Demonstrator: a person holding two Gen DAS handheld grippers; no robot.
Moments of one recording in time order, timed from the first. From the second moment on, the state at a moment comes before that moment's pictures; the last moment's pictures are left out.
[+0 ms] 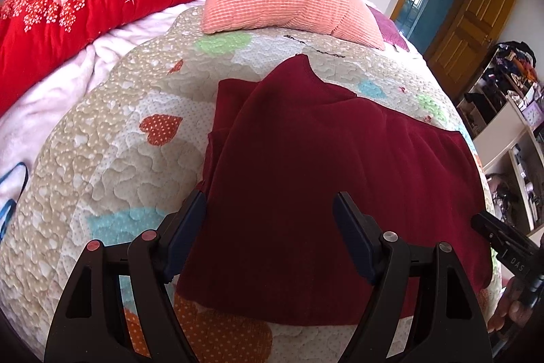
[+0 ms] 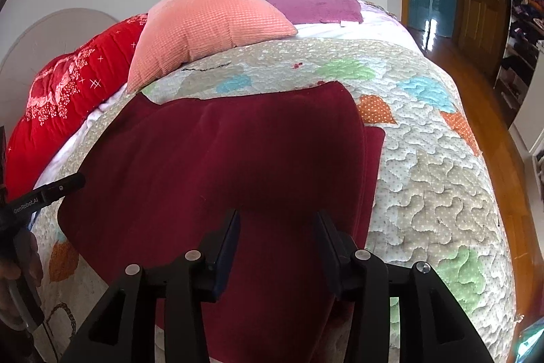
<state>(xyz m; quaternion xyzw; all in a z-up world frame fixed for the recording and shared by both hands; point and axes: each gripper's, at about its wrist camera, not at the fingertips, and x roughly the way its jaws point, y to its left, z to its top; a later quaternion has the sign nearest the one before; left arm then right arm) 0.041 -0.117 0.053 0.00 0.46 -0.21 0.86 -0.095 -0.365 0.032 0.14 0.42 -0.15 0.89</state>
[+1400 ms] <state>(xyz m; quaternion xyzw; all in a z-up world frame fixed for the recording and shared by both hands) 0.023 -0.093 0.046 -0.03 0.43 -0.25 0.87 -0.060 -0.322 0.029 0.11 0.43 -0.13 0.89</state>
